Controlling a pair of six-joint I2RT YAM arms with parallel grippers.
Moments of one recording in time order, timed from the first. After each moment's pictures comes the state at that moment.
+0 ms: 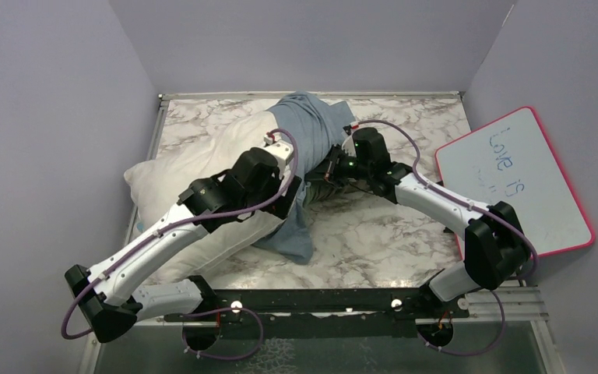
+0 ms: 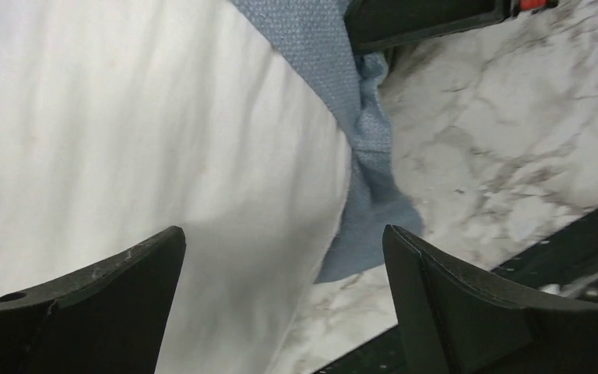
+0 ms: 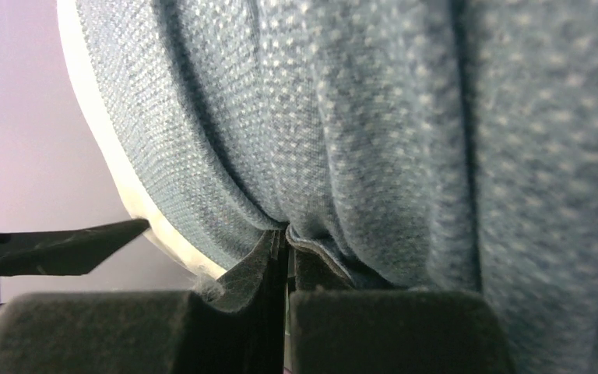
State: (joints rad) left arm -0.80 1.11 1.21 -0.83 -0.15 -0.26; right arm 0.60 1.51 1.03 -0.01 -0.43 0.99
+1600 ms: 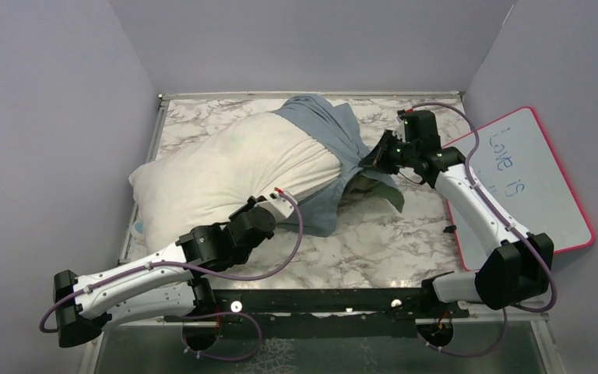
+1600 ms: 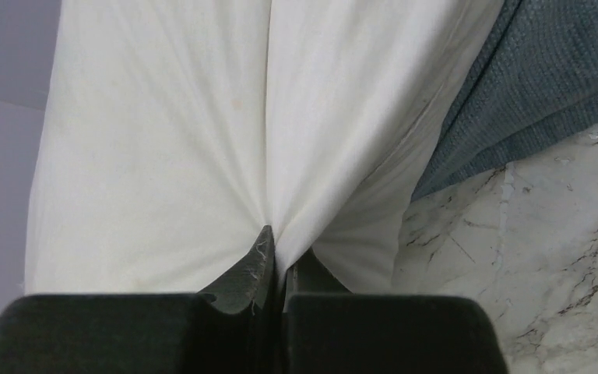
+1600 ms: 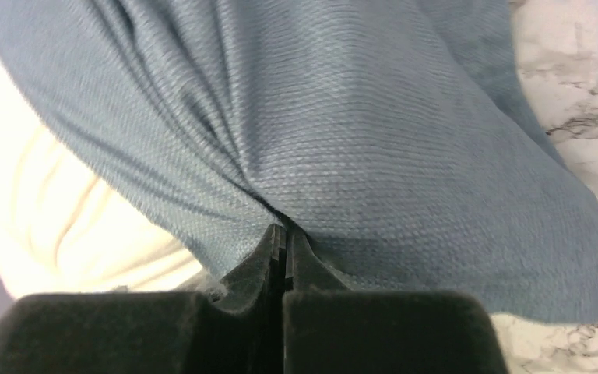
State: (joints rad) left arm -1.12 0.83 0.73 -0.55 -0.79 0.21; right arm 0.29 1.36 1.16 -0.51 -0.23 0.69
